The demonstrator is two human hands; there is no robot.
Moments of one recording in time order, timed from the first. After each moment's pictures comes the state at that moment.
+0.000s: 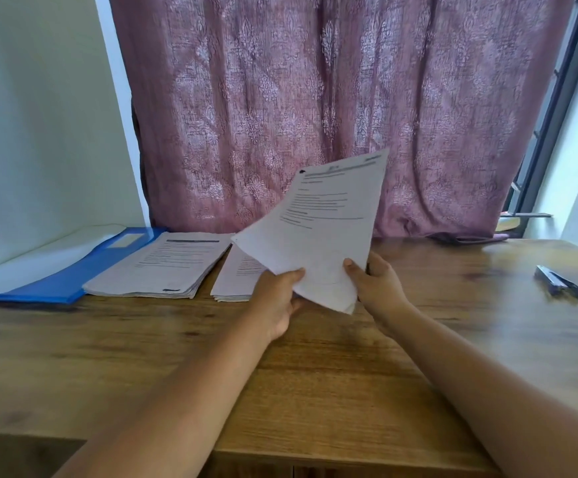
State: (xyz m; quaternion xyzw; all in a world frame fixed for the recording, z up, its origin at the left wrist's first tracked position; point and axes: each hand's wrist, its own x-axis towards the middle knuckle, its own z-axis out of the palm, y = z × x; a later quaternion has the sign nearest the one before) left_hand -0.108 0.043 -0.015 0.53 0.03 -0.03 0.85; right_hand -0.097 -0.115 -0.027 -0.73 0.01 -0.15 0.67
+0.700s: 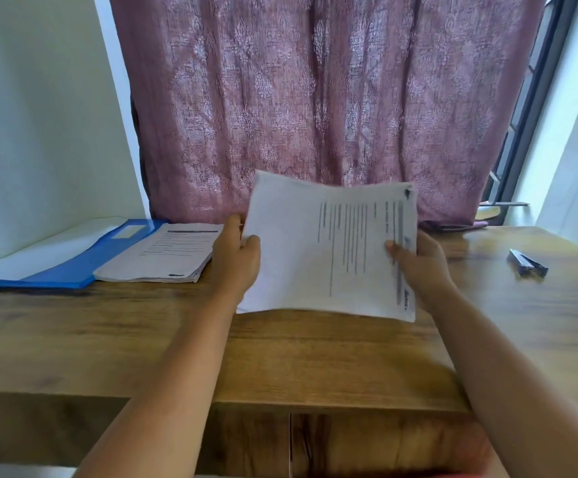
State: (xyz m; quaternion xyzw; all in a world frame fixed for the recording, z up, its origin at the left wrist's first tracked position) left_hand -0.145 0.091 0.021 0.78 -0.06 0.27 0.56; right_hand -0.140 -0.180 -0.005 -0.74 0.03 -0.24 0.63
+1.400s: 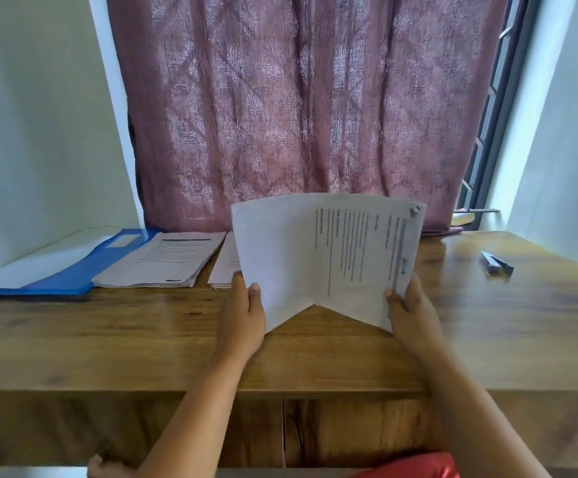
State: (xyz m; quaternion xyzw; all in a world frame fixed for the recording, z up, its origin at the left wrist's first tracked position) left_hand -0.206 0.081 -0.036 0.82 -0.08 0.25 0.51; right_hand -0.233 -0.164 -0.036 -0.82 0.02 -0.25 0.52
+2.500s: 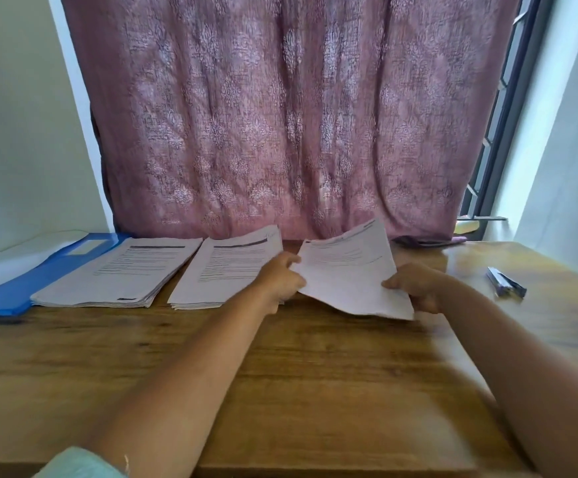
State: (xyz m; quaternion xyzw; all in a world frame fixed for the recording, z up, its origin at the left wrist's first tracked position) left_hand -0.066 -0.016 -0.003 0.83 -0.04 -0.03 0.56; right_hand -0.077 -0.262 -0.001 -0.83 0.17 0.05 0.53
